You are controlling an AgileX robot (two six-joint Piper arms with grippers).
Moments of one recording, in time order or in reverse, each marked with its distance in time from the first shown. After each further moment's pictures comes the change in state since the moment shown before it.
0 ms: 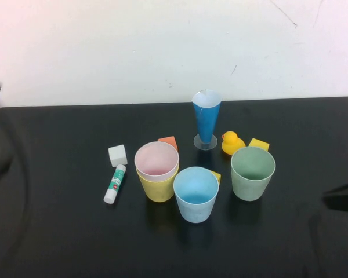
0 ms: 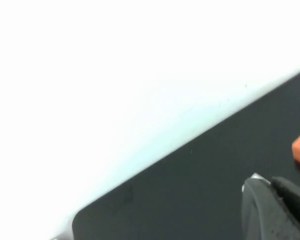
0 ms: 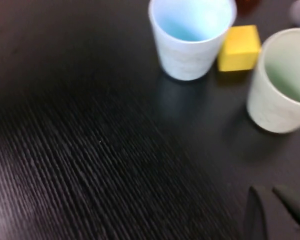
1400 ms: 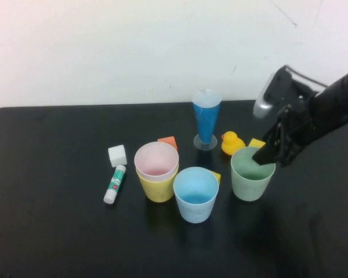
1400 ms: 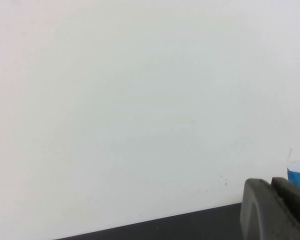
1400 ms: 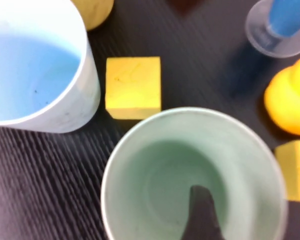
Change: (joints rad) right arm 0.157 0.722 -0.628 -0.200 -0.077 0.163; left arm 0.000 -0.486 0.832 -0.286 -0.855 -0.080
